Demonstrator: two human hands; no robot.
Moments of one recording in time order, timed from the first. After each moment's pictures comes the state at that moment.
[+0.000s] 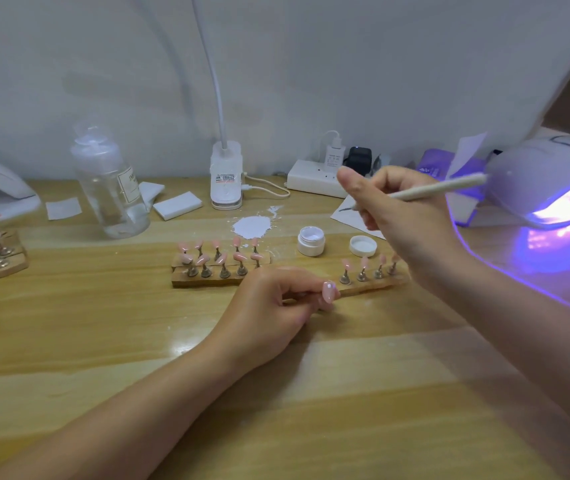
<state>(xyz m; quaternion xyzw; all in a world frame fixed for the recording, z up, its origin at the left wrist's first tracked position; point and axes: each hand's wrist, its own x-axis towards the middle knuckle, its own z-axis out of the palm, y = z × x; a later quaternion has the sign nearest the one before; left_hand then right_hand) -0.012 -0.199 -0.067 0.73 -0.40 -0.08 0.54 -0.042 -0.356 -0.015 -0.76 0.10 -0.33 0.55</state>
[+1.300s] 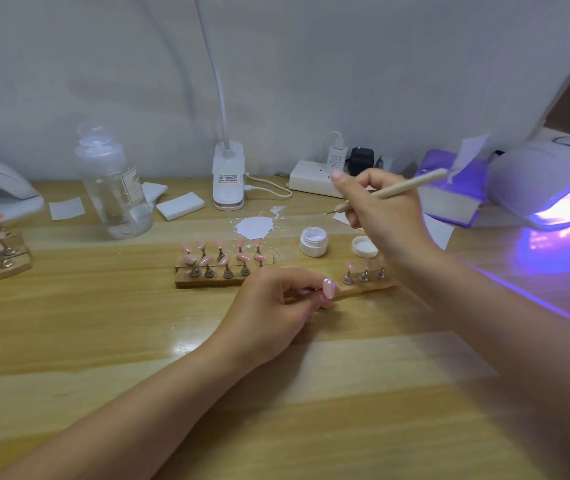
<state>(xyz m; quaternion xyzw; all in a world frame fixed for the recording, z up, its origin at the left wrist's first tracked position) -0.012 -0.202 -0.070 0.72 -0.36 -0.10 0.58 -0.018 -0.353 -0.024 -0.74 0.13 -0.34 0.56</state>
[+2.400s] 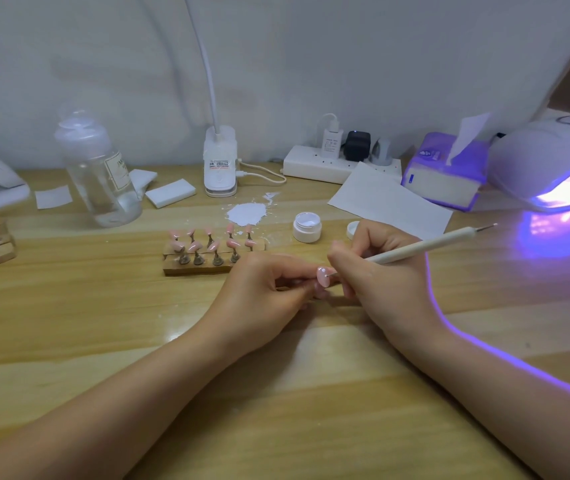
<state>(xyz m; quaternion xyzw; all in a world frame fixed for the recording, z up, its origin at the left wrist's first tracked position) -0.012 -0.199 -0.067 0.73 -0.41 -0.09 0.53 -0.079 -0.316 -0.051 -0.69 0.05 -0.29 0.67</state>
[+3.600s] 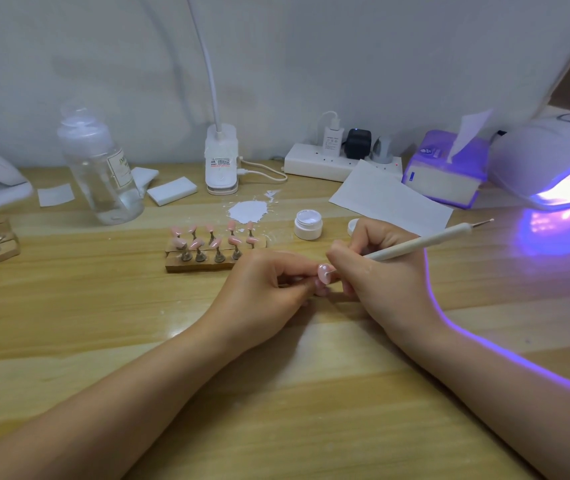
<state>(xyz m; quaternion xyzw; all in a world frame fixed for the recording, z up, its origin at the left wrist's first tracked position) -0.011 -0.199 -0.067 0.73 -0.42 -0.08 0.53 -0.078 -0.316 -0.052 -0.71 0.04 -0.29 0.64</state>
